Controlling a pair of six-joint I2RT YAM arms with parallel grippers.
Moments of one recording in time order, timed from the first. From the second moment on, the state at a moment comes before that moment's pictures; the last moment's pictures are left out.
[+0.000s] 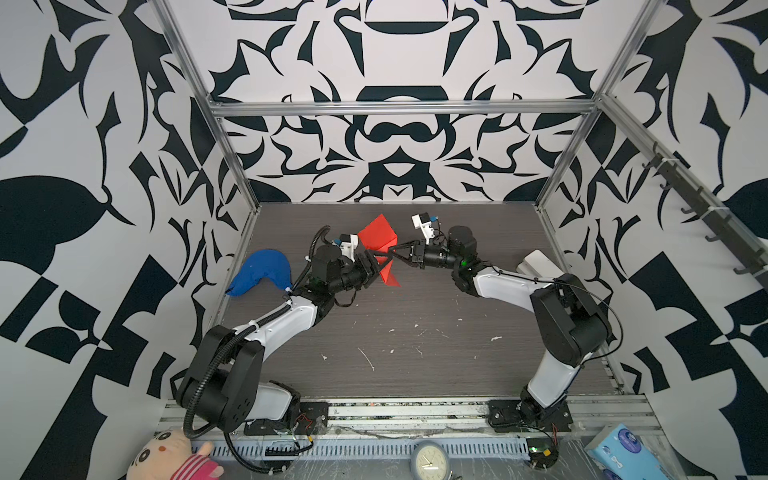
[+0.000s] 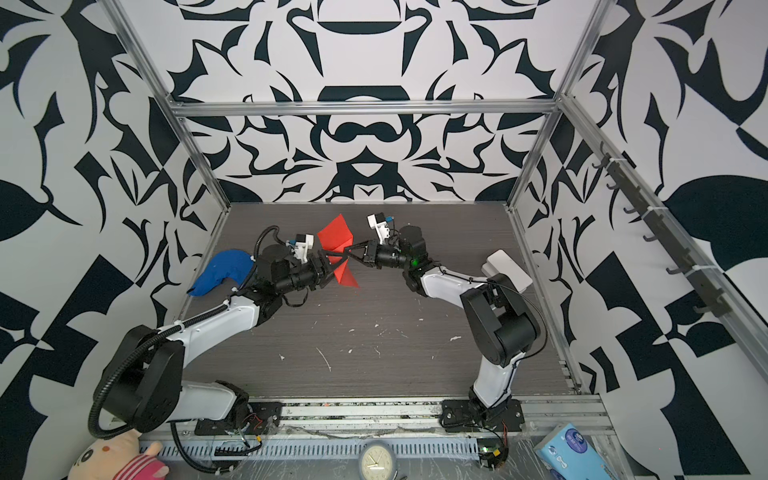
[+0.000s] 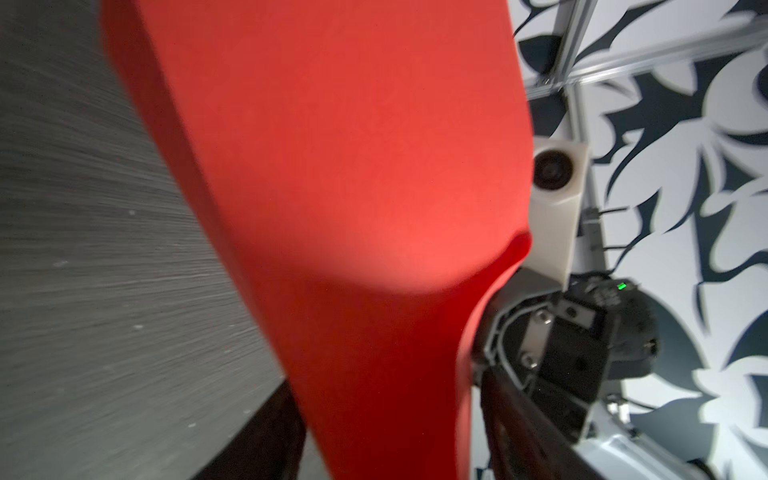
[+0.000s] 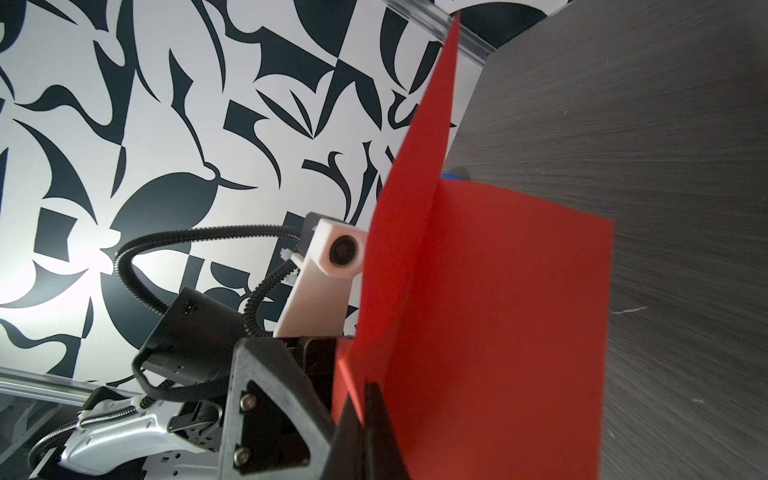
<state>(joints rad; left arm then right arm) -0.45 1.38 0.70 0.42 0.56 -1.17 0.50 1.77 1.01 0.67 -0.84 1.06</state>
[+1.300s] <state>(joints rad) -0.61 1.69 1.51 -1.03 -0.38 -0.72 0.34 1.41 0.95 -0.03 -0.37 0.62</state>
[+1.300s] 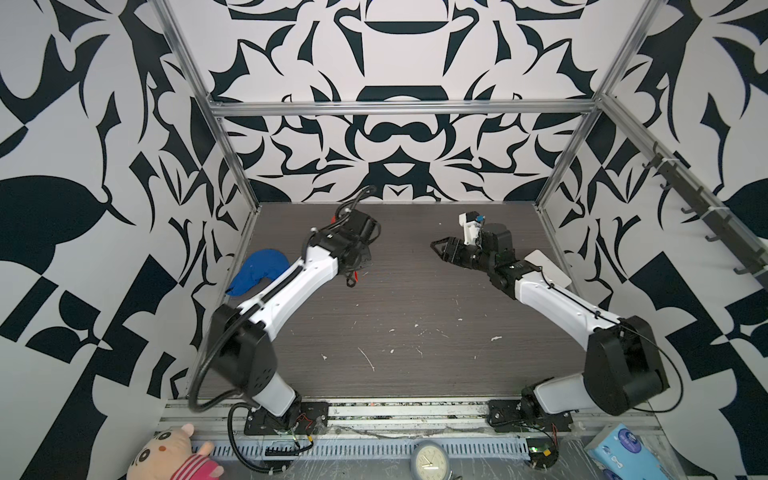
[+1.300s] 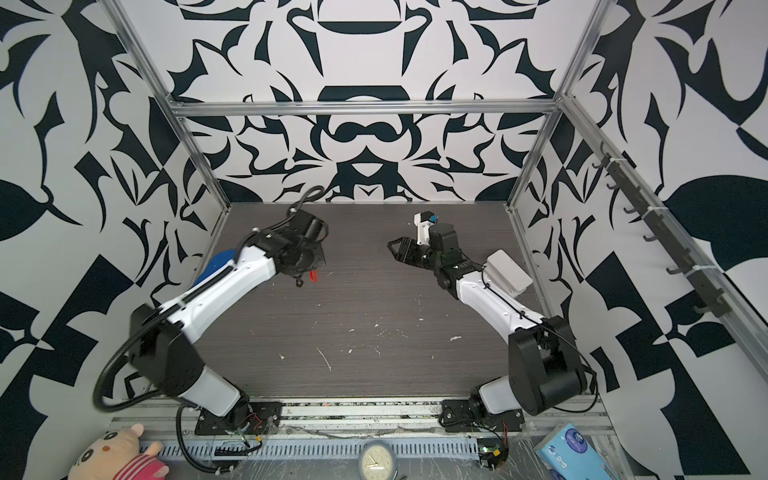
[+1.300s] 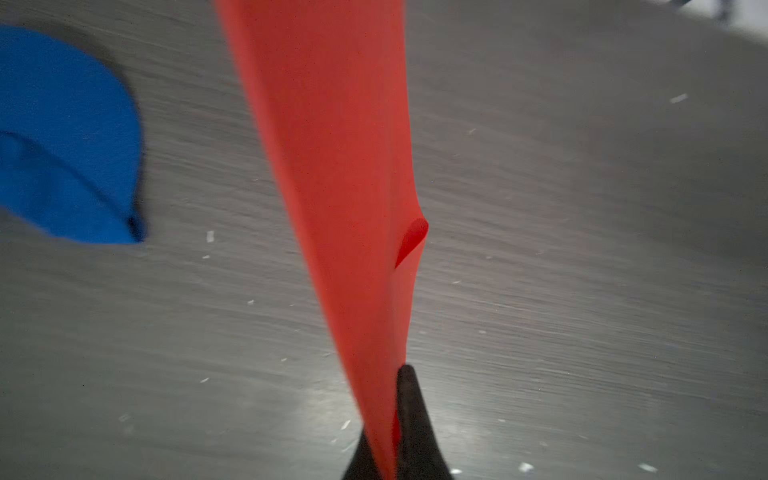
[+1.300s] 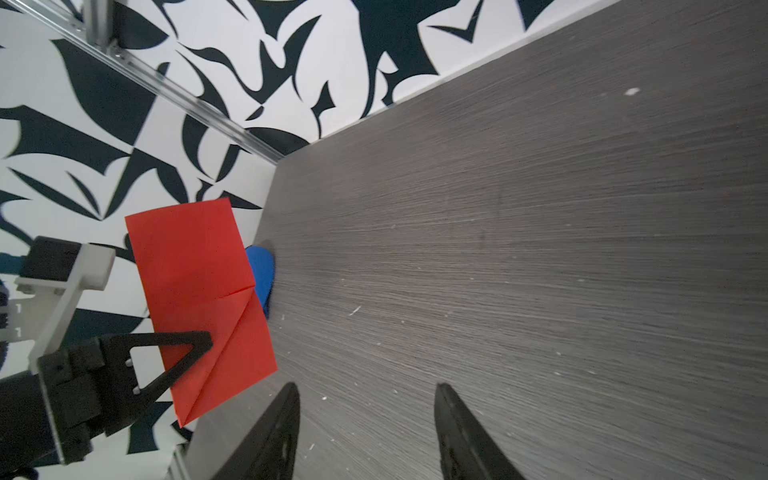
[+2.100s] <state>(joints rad) -0.71 2.24 1.81 -1.21 -0.30 -0.71 0.33 1.35 0.86 -0.21 -0.17 0.55</state>
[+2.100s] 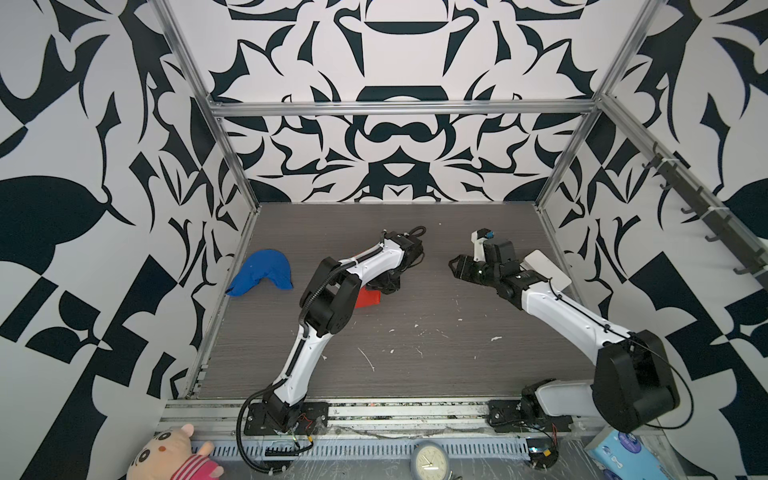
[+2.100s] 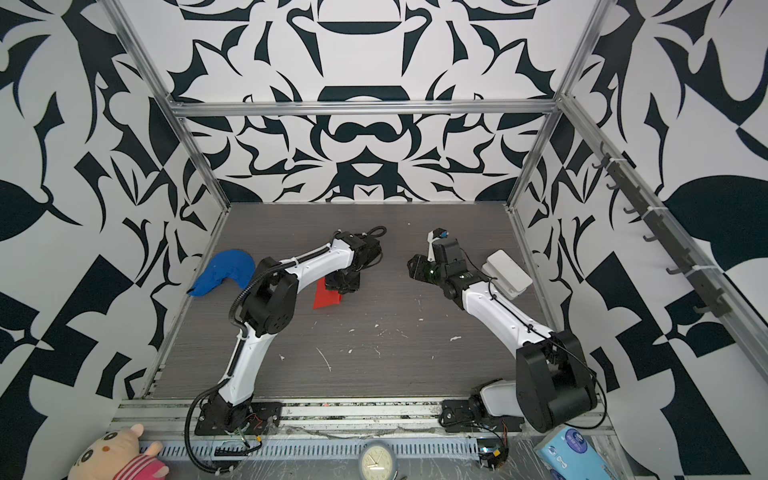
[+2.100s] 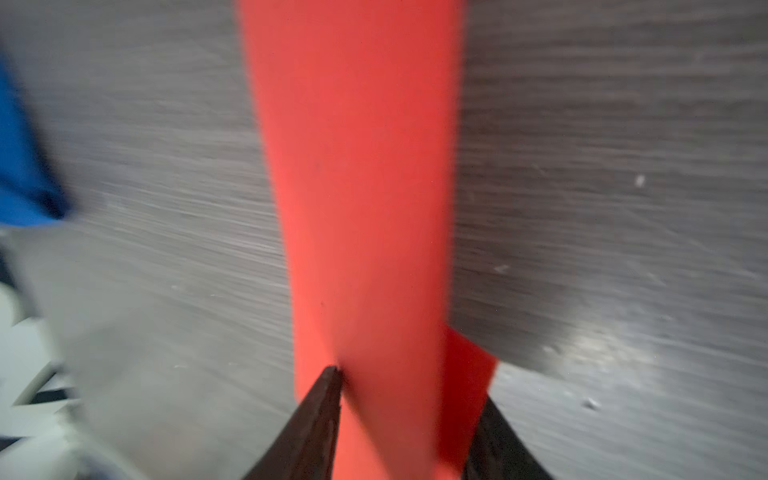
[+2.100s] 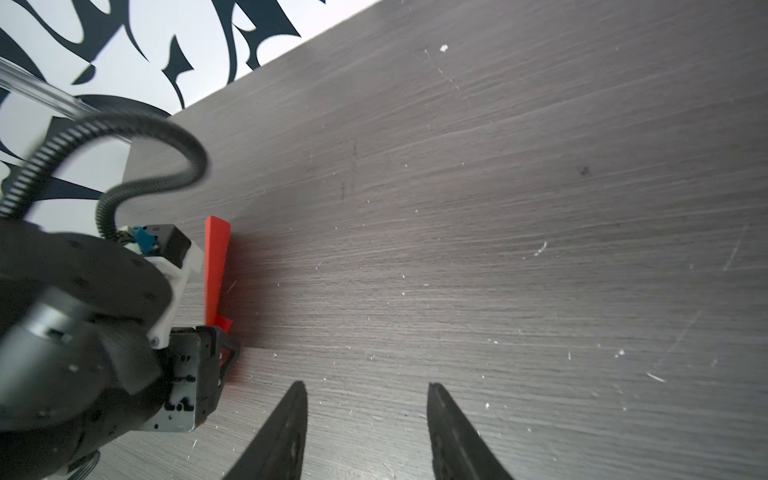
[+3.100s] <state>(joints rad) -0.17 1.41 0.72 -0.25 0.46 -0.90 0.73 2.10 1.41 -0.19 -0.39 0.62</state>
